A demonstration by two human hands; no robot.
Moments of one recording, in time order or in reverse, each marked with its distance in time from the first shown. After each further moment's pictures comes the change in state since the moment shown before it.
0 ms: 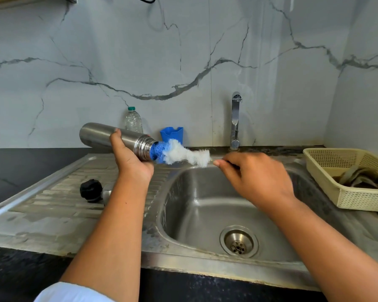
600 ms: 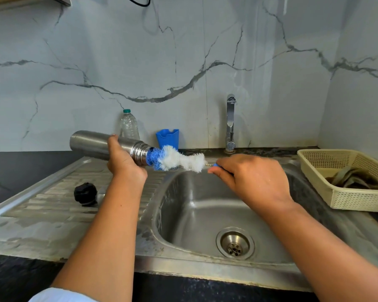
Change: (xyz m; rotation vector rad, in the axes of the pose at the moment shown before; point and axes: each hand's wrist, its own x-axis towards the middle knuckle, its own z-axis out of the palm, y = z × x) left_hand 0.014 0.001 -0.007 0.115 0.163 0.054; right_hand -0.001 0.012 0.007 -0.162 0.192 -0.167
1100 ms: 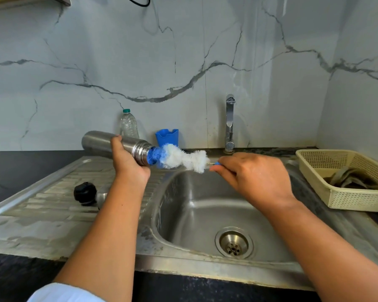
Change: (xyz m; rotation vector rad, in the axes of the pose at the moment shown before) left_hand -0.018 -0.006 0.005 -0.008 -0.102 -0.083; right_hand 0.000 0.005 0.003 -0.014 0.117 -0.072
